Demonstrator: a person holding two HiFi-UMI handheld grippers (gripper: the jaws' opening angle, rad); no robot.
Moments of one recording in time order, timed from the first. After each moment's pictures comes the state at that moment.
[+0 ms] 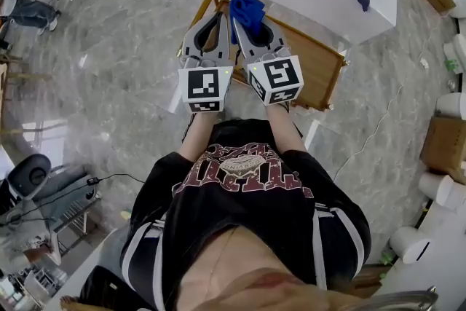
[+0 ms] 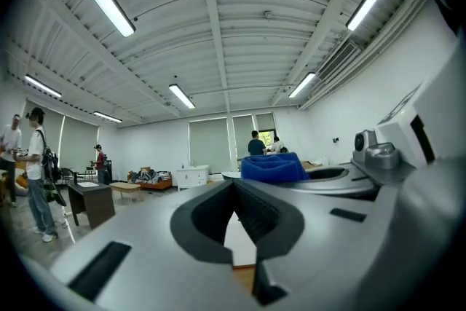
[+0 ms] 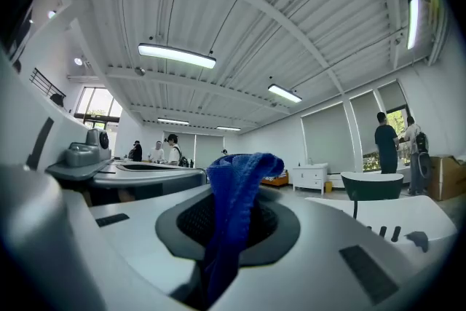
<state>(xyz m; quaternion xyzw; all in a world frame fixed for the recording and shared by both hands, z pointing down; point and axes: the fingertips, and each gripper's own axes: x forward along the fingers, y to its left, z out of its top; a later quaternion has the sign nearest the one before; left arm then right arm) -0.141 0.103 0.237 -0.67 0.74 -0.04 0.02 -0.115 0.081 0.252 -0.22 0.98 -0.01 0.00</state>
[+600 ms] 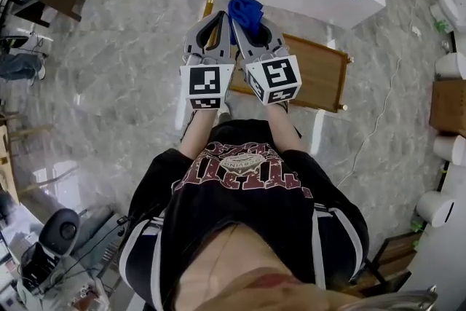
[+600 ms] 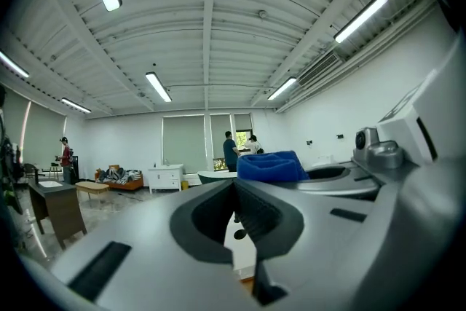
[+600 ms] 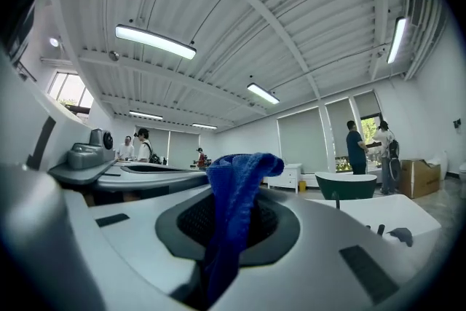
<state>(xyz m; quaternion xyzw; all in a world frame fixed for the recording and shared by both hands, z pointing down) -0.205 -0.002 0.246 -0.75 0.66 -0.05 0.02 -0.180 -0.011 0.258 -0.32 0.95 -0.02 0.00</state>
